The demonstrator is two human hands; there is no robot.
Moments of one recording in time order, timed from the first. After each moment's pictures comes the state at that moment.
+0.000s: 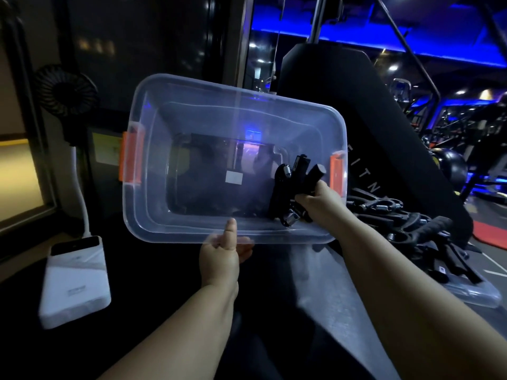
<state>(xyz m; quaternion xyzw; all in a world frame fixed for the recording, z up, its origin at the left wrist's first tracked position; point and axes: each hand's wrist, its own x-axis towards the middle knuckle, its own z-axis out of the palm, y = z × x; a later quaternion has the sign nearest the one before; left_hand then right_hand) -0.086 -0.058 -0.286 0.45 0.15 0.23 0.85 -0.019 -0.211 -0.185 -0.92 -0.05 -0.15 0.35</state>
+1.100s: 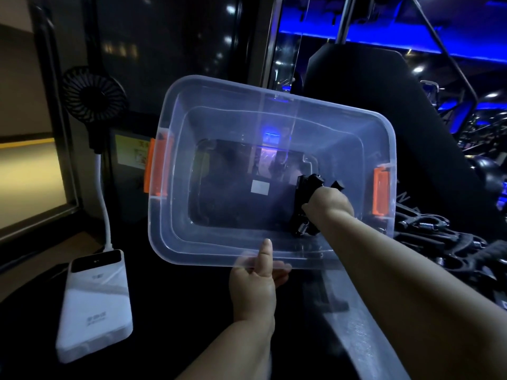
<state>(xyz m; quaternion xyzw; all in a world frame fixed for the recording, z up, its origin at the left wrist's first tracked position) -0.093 -0.057 -0.280 0.44 0.15 0.21 0.86 0.067 -0.152 -0.196 -0.98 0.07 -0.12 0.13</state>
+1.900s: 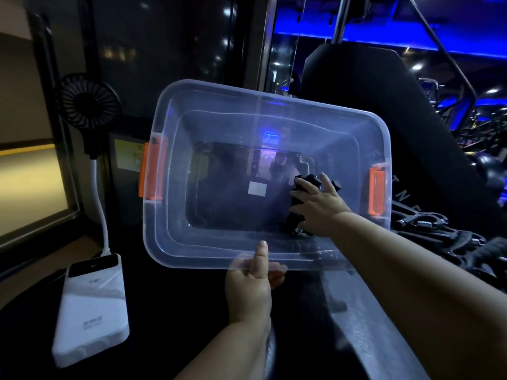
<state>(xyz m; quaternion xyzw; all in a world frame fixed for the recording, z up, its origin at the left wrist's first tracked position) -0.092 -0.058 -0.282 0.45 0.14 0.22 0.85 0.066 -0.174 -0.200 -0.89 -0.29 -0.17 -0.30</state>
